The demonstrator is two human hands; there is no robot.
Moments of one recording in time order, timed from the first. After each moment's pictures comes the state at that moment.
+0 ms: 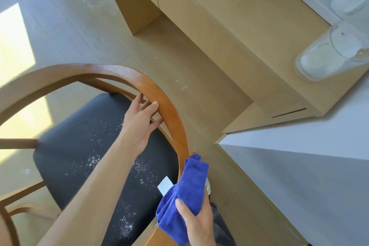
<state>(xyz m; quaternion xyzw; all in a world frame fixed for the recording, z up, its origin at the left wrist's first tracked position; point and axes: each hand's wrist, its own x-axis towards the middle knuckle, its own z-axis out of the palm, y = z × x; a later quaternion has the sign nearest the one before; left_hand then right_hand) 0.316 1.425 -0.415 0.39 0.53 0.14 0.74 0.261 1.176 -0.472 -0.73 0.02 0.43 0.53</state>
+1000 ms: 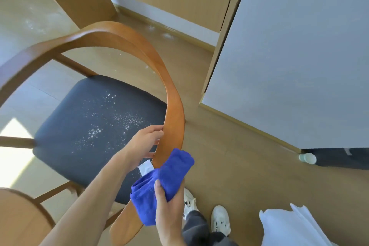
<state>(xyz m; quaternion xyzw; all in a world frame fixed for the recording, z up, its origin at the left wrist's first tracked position) 0.113 1.284 -0.408 0.63 0.41 -0.27 0.60 -0.003 1.158 -0.462 -0.68 0.19 0.24 0.66</state>
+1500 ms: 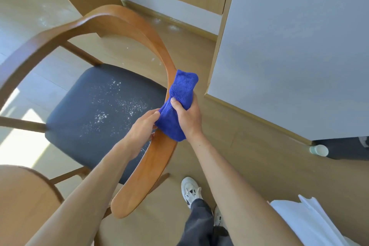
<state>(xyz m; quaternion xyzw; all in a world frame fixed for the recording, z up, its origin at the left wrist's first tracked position) 0.085 1.266 -0.421 0.67 0.41 -0.18 0.60 0.160 1.161 -0.476 -0.72 0.07 0.23 0.65</state>
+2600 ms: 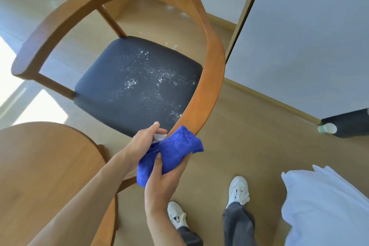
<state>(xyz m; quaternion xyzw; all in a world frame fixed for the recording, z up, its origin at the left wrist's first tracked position) -0.121 1.322 -0.452 0.62 0.45 -0.23 0.60 -0.189 1.239 -0.465 -0.67 0.24 0.08 0.69</state>
